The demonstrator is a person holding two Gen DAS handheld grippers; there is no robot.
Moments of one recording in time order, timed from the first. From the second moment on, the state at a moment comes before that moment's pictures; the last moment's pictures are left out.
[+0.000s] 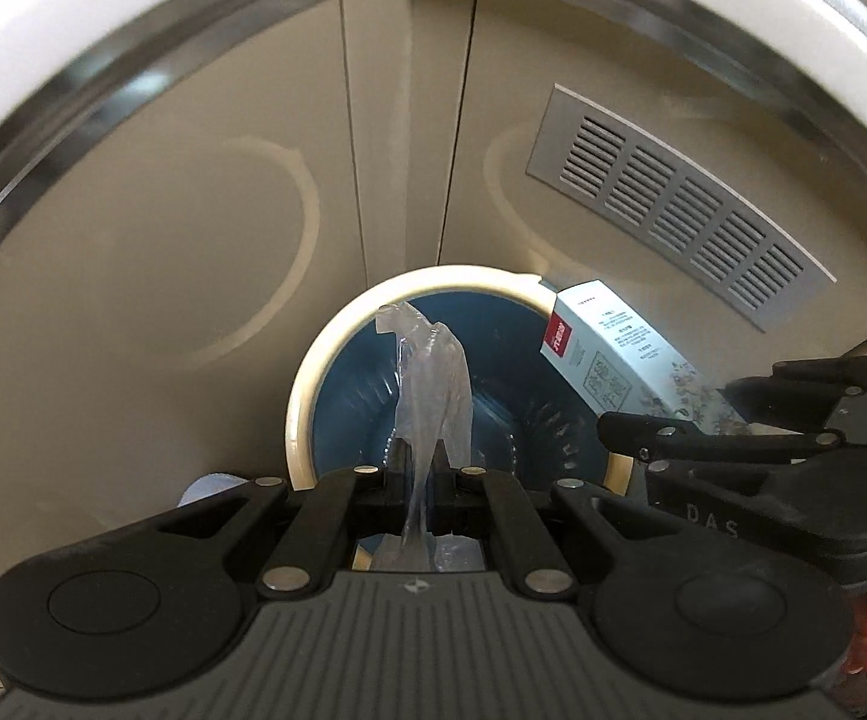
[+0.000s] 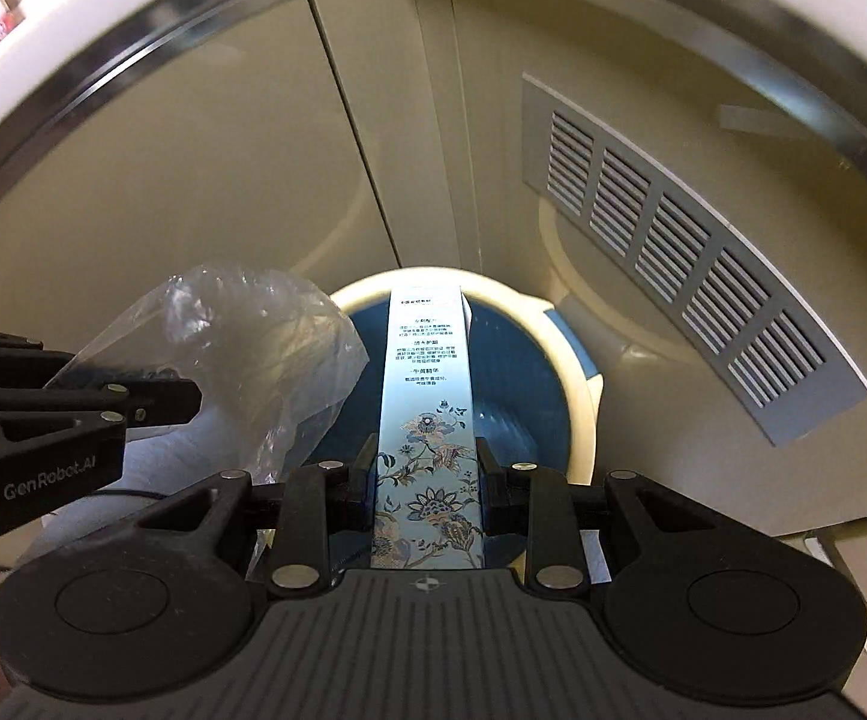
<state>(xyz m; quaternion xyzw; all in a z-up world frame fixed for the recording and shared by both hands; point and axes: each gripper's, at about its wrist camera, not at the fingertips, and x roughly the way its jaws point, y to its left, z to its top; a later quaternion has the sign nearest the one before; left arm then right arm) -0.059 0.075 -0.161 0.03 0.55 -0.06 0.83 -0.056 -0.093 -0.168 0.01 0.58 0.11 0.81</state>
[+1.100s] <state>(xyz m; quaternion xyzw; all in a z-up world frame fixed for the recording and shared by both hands) -0.014 0.059 -0.241 0.05 0.63 -0.05 0.77 -0.028 -0.081 -0.230 0.00 0.65 0.10 0.75</state>
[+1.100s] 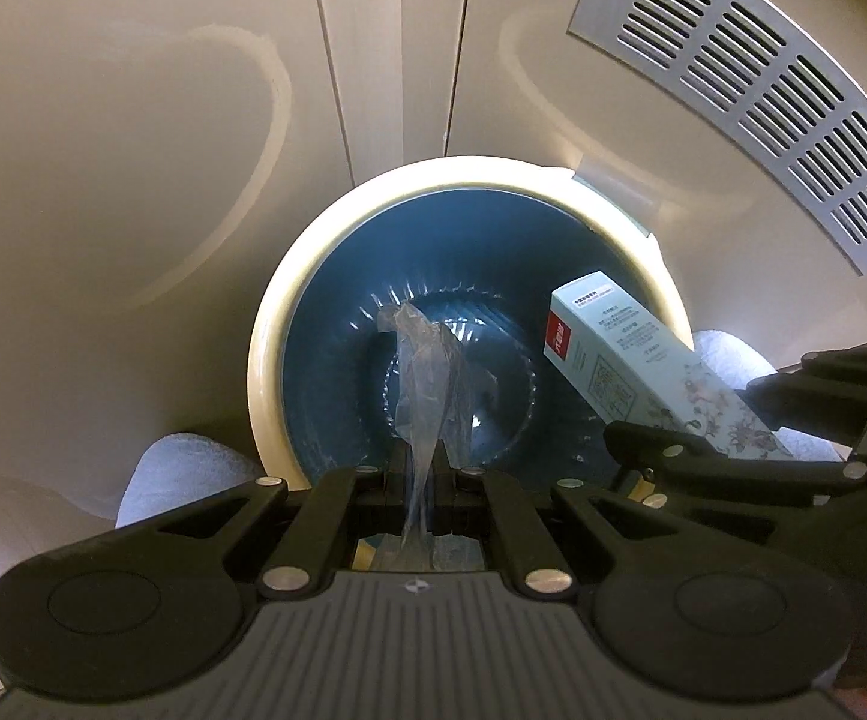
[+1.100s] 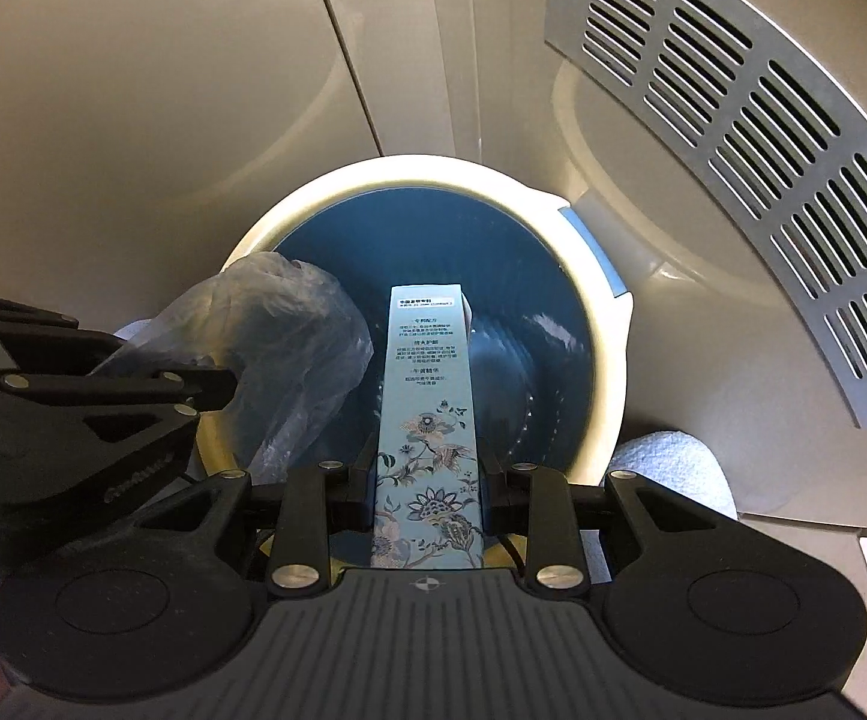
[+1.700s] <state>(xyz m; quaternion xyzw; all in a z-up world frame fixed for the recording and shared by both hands) -0.001 0.060 -0.243 0.05 0.63 -0.03 0.77 -0.025 -0.080 -0.235 -0.01 0.66 0.09 0.75</state>
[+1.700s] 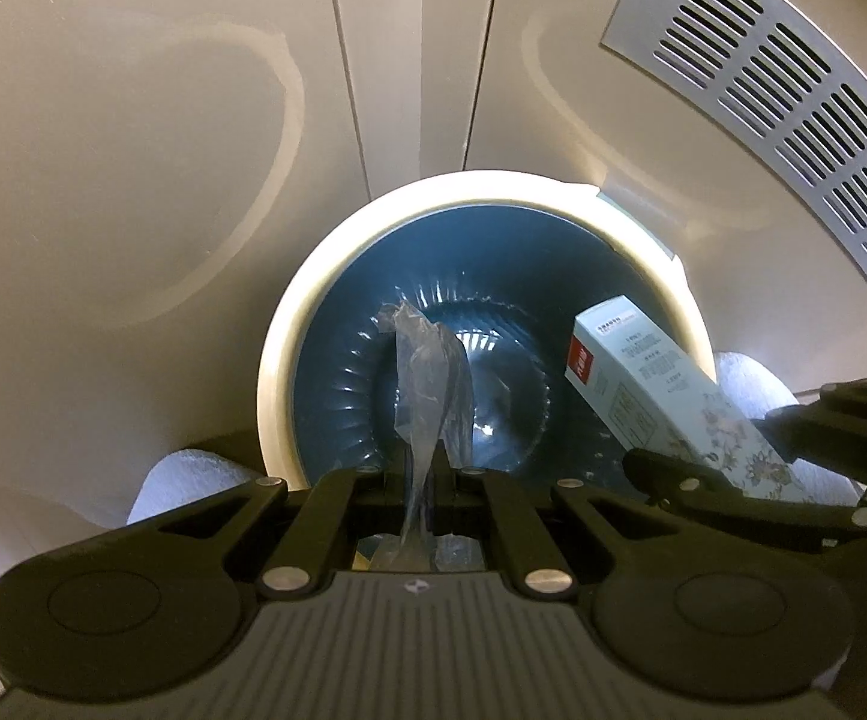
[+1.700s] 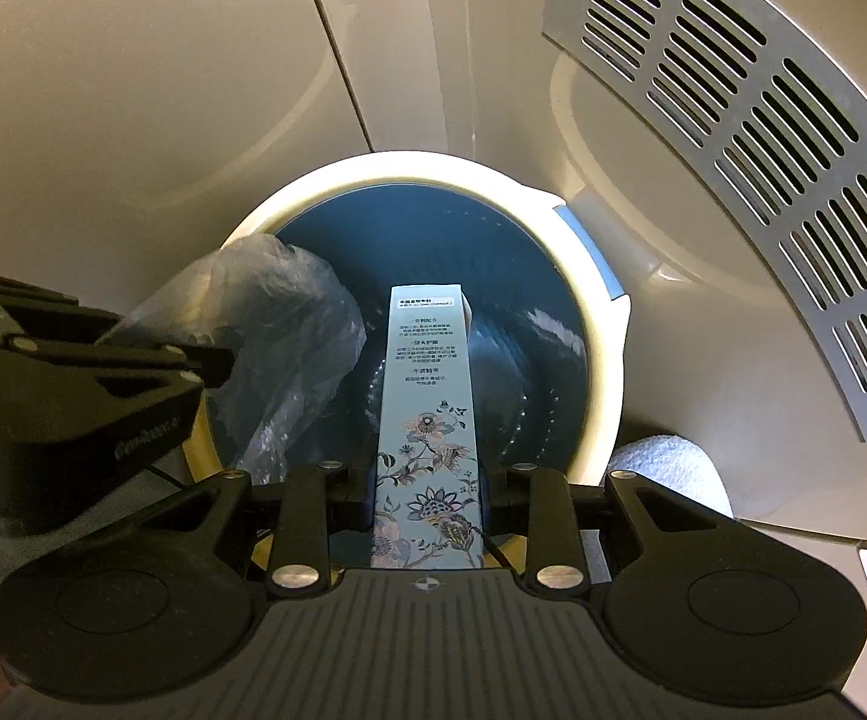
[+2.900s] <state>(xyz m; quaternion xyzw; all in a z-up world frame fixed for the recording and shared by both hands) -0.061 0.089 -0.164 0.06 0.56 0.02 0.83 -0.063 -0.084 -0.162 -0.04 0.58 0.12 0.81</state>
